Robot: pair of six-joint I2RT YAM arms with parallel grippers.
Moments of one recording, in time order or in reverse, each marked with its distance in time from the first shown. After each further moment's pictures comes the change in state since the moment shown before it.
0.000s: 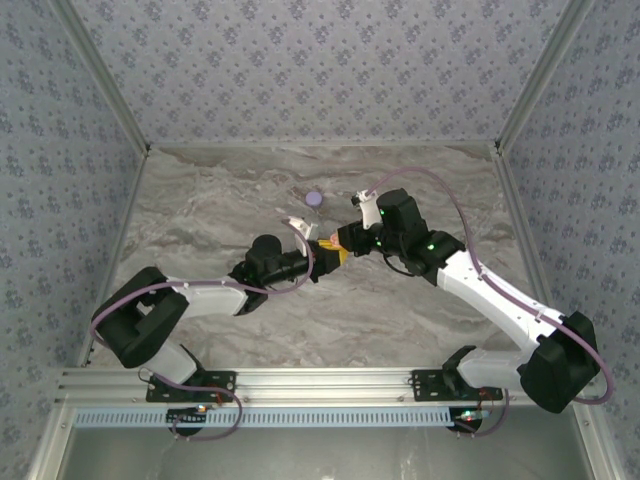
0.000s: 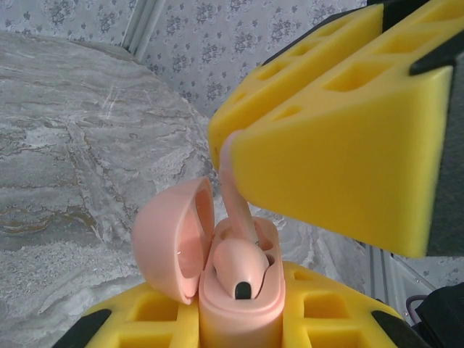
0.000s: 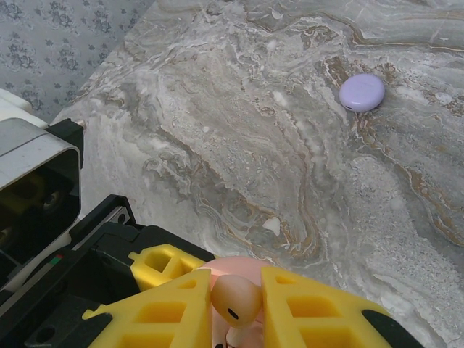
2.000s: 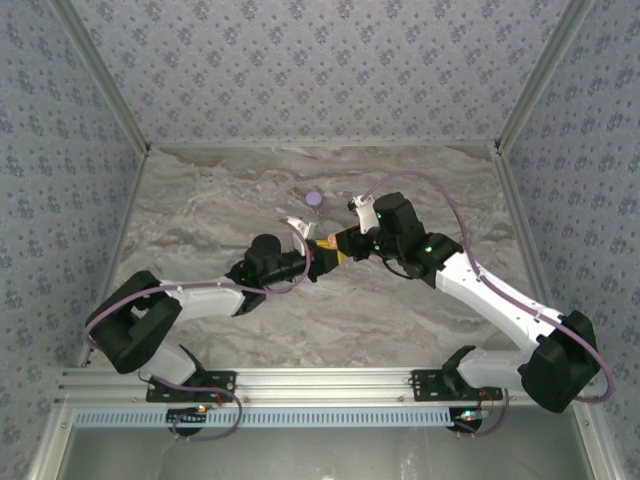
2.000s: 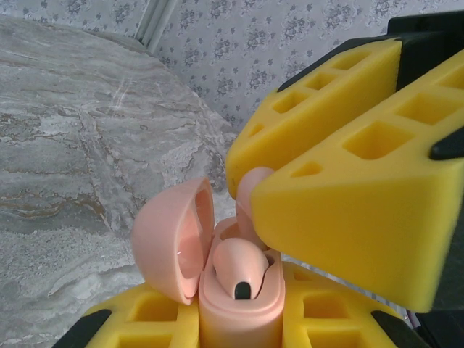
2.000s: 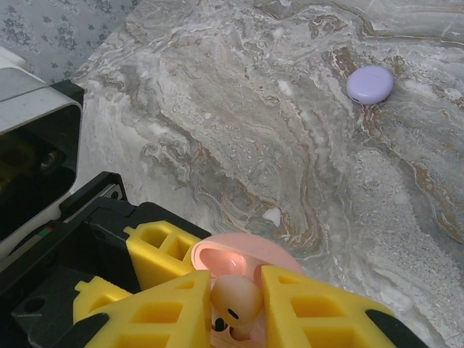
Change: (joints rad) left arm 0.000 -0.040 0.000 -0.072 -0.027 -0.022; right arm 0.023 0.000 -0.013 -0.010 0.004 -0.038
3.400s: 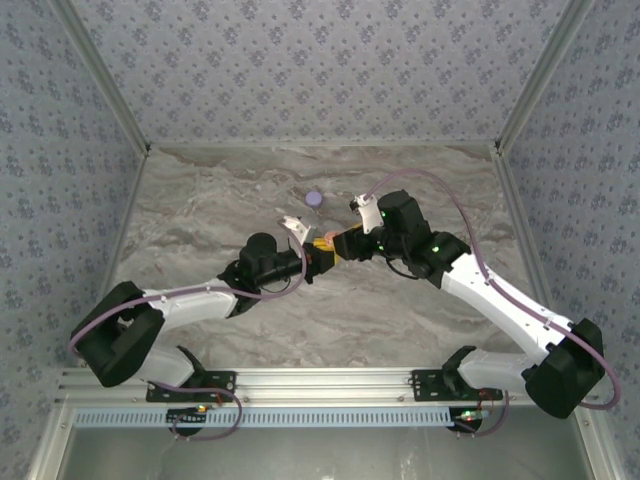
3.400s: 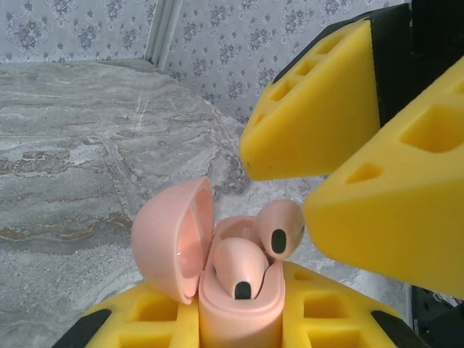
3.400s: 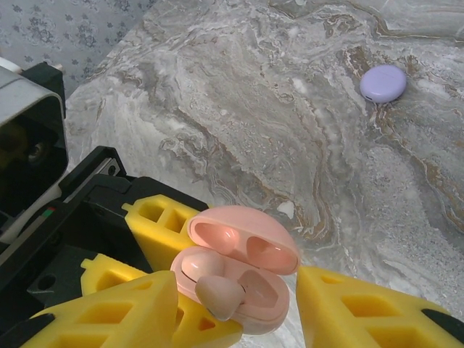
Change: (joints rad) left arm 0.000 -0.096 0.000 -0.118 -0.027 0.188; right arm 0.000 -0.035 0.040 -0.082 -0.030 -0.002
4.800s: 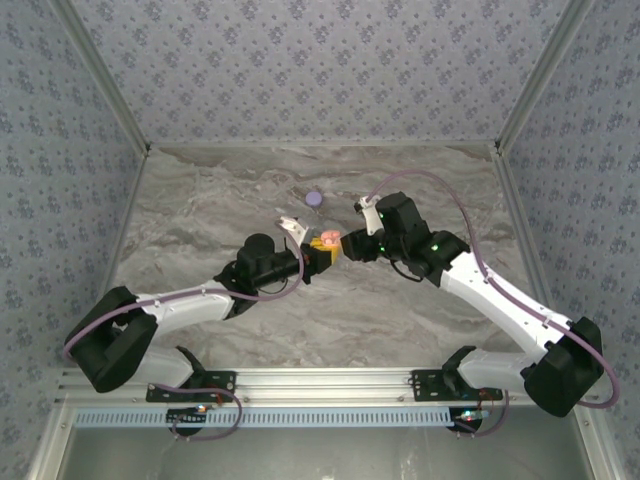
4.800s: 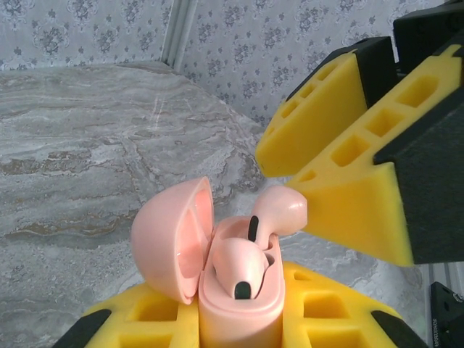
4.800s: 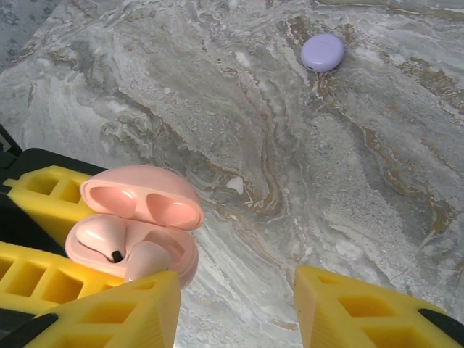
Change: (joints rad) left arm 0.000 -0.039 -0.010 -0.044 -0.036 0.030; right arm -0.004 0.010 0.010 -0.092 0.132 0.000
